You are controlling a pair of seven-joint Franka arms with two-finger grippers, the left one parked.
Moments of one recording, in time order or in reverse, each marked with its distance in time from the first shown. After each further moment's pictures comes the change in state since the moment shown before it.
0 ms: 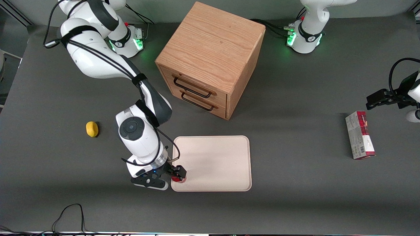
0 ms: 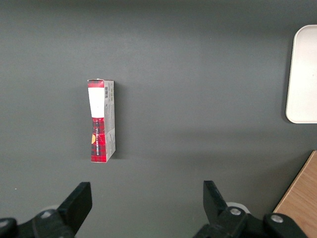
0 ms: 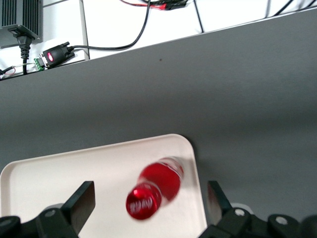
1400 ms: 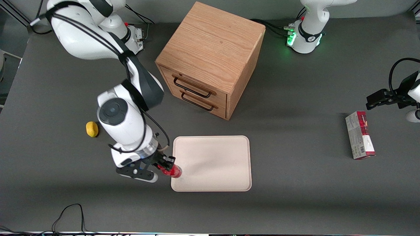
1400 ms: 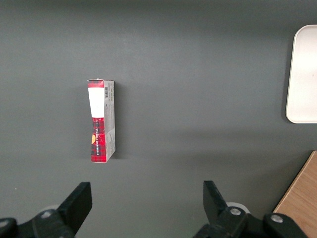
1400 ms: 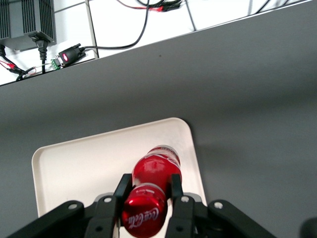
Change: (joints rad) arm 0.004 -0.067 0.002 0.003 0.078 -0.070 0.009
